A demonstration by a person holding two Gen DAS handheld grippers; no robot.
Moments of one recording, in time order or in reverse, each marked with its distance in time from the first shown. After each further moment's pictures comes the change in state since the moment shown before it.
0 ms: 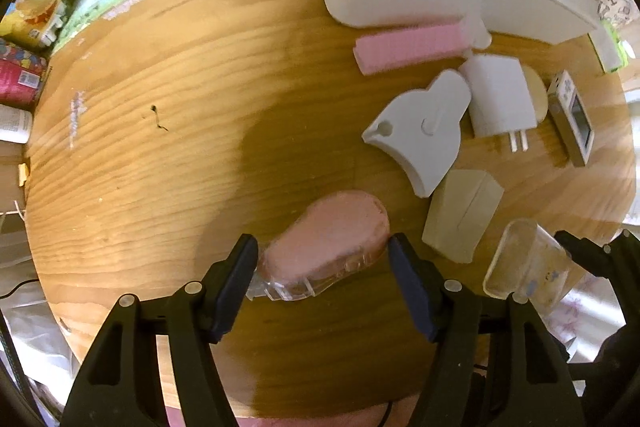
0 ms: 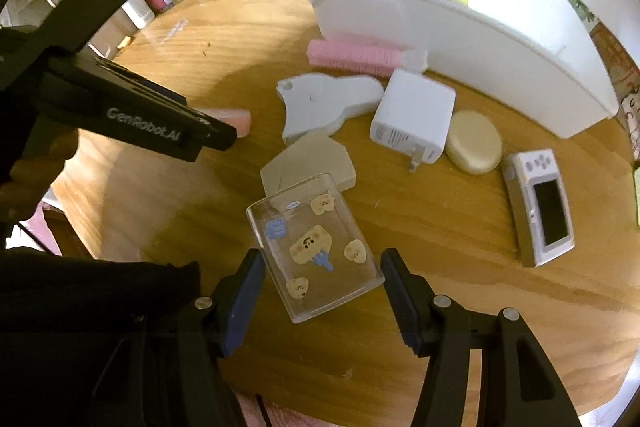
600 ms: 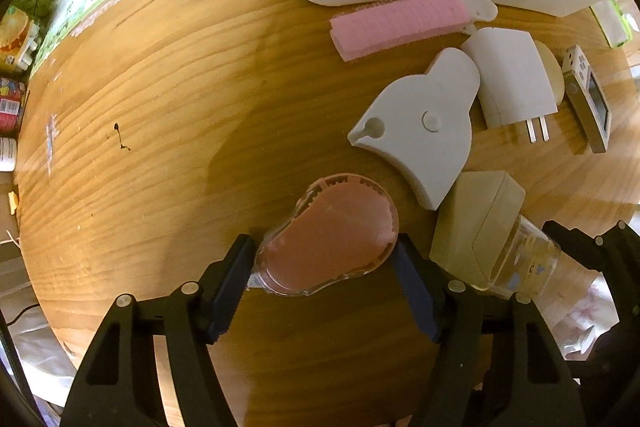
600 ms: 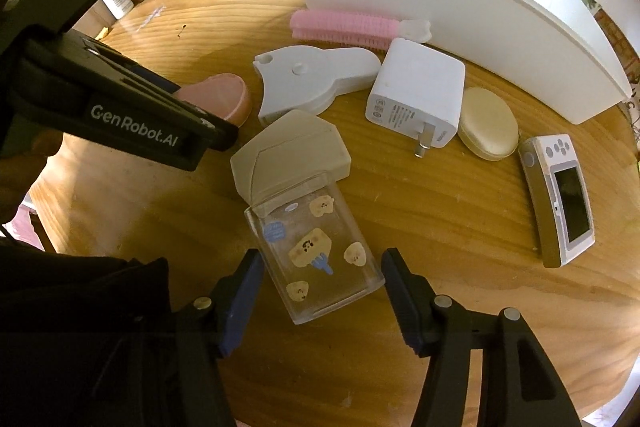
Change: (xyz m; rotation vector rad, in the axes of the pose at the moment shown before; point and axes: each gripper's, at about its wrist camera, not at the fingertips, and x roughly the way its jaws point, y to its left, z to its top) left arm 0.033 -0.023 0.010 0.077 0.029 0.023; right arm 0.045 0.003 -0.007 0.031 0.018 -0.054
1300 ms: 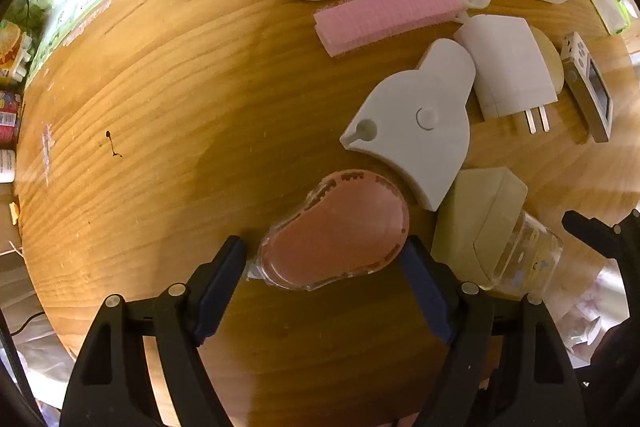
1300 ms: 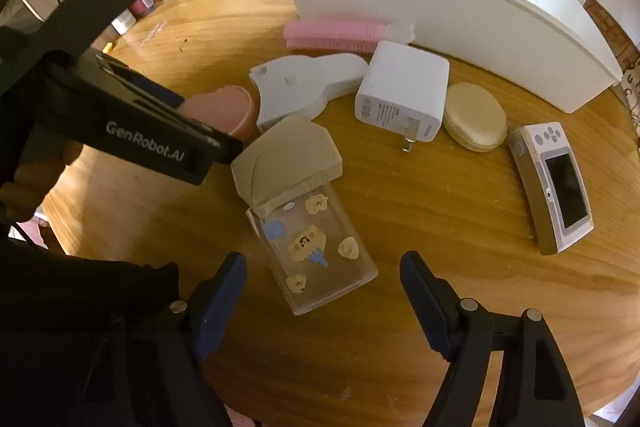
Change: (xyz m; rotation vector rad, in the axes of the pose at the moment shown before) left arm 0.017 -0.008 0.008 0.037 0.019 0.018; right arm -0.010 -0.017 -0.013 0.032 -0.018 0.030
